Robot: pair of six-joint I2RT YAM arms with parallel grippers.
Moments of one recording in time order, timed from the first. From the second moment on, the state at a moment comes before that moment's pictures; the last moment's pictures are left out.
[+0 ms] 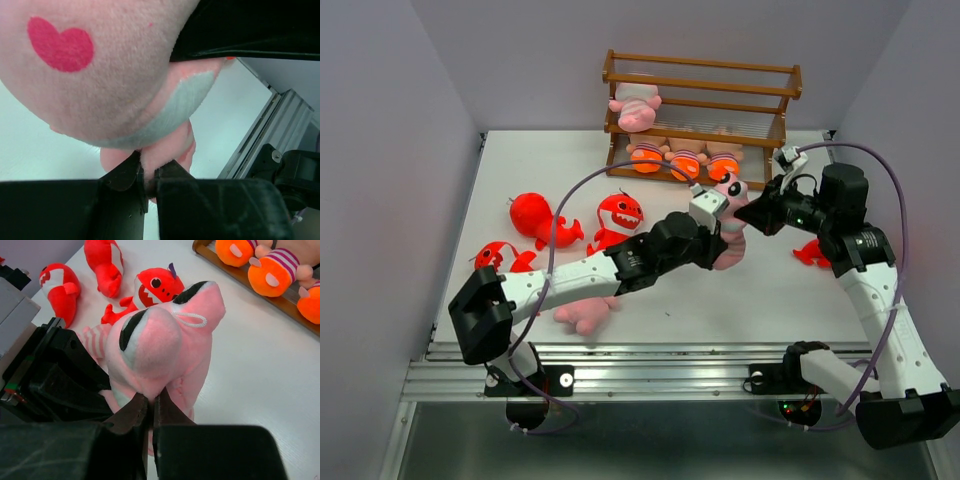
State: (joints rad) left arm -1.11 1.54 1.19 0.06 -0.13 -0.37; right arm 0.15 0.99 1.13 -0.54 -0.70 0.02
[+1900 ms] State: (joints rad) left arm -1.22 1.35 0.55 0.94 -0.40 -0.15; right arm 0.14 1.22 1.06 -0.28 -0.81 0.69
